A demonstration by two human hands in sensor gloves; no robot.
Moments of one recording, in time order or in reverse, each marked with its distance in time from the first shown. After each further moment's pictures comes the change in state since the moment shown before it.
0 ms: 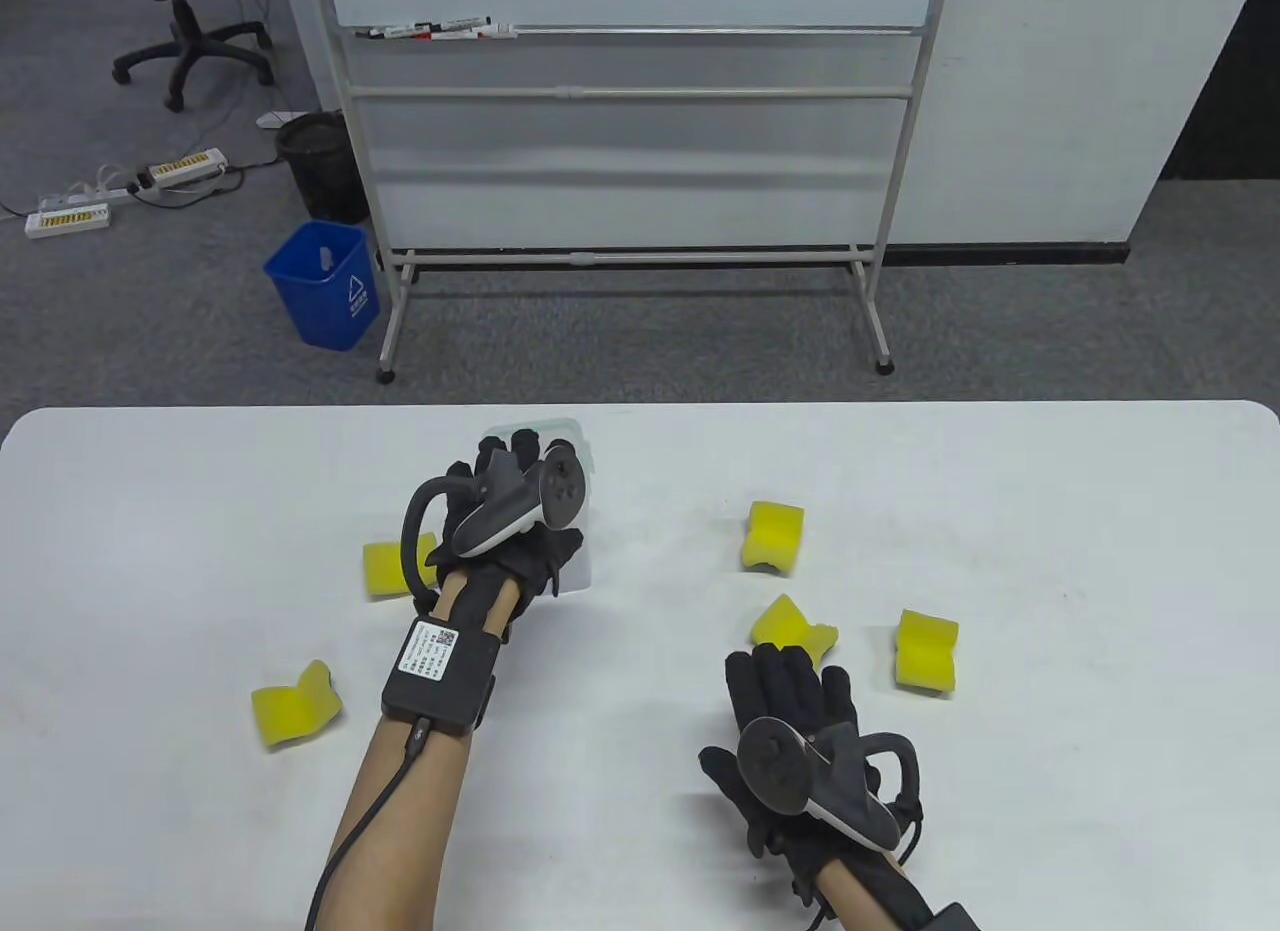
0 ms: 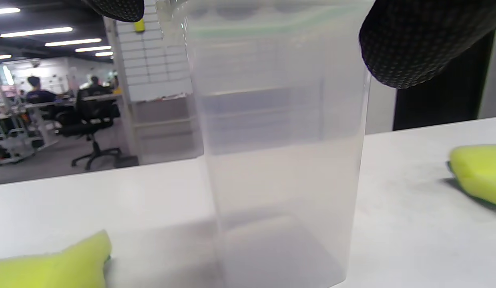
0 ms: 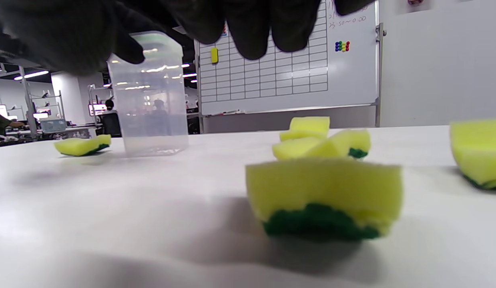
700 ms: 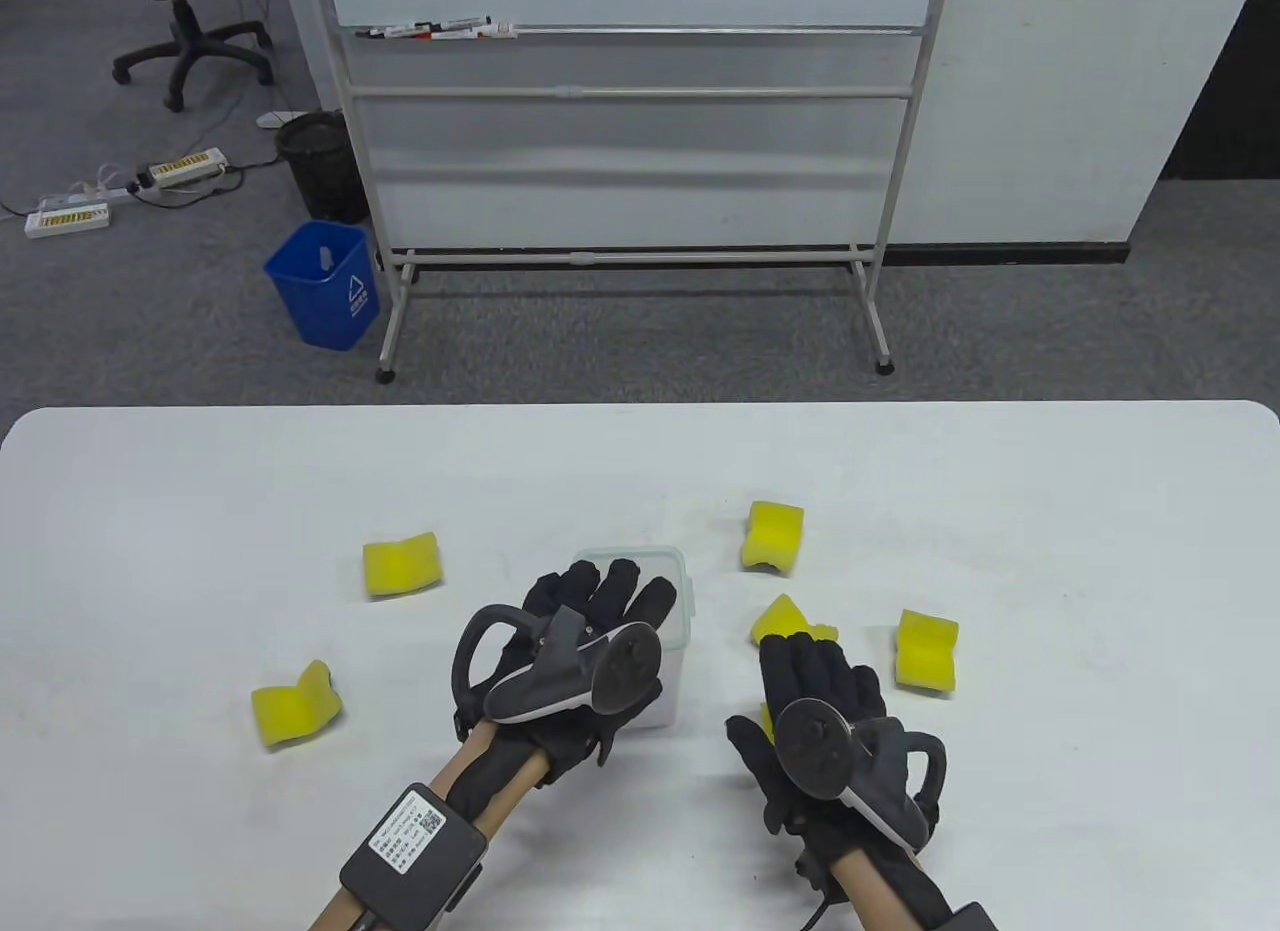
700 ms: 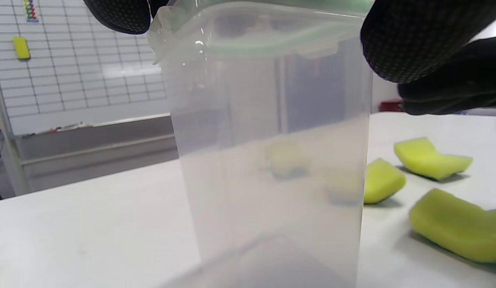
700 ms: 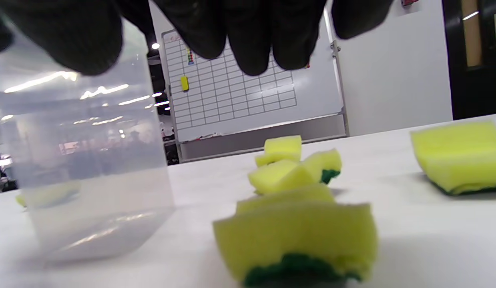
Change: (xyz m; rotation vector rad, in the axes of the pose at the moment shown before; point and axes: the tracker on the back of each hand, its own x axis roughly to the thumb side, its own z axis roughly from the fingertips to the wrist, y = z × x) left_hand 0.077 0.005 0.124 0.098 -0.342 -0.030; right_hand -0.026 -0.016 -0.001 -0.102 0.132 -0.122
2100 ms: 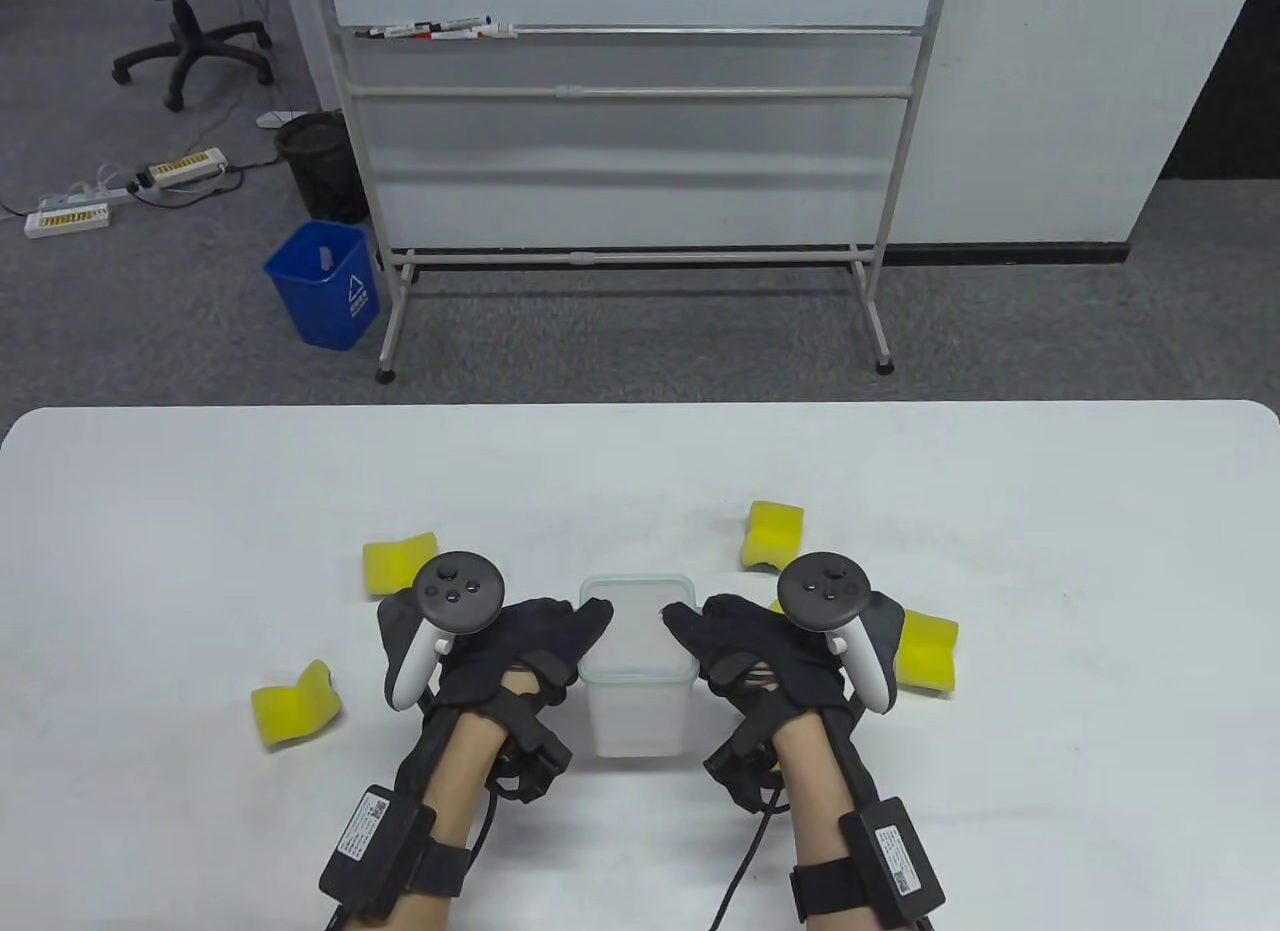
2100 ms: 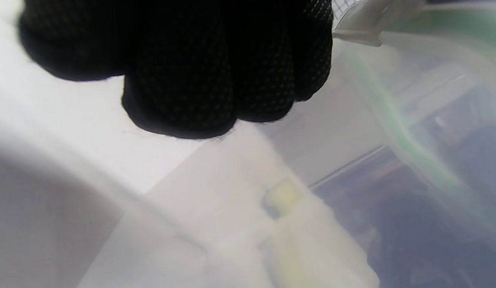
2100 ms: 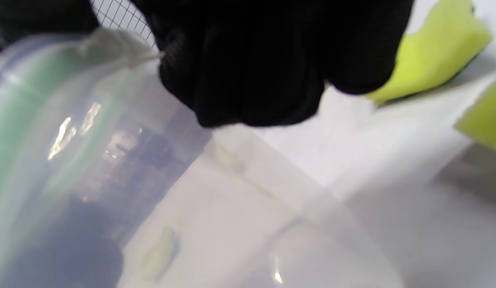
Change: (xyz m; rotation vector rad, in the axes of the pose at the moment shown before) left_hand -0.093 -0.063 0.004 -0.068 0.433 1.014; right_hand 0.022 0.000 -0.081 0.371 0.266 -0.688
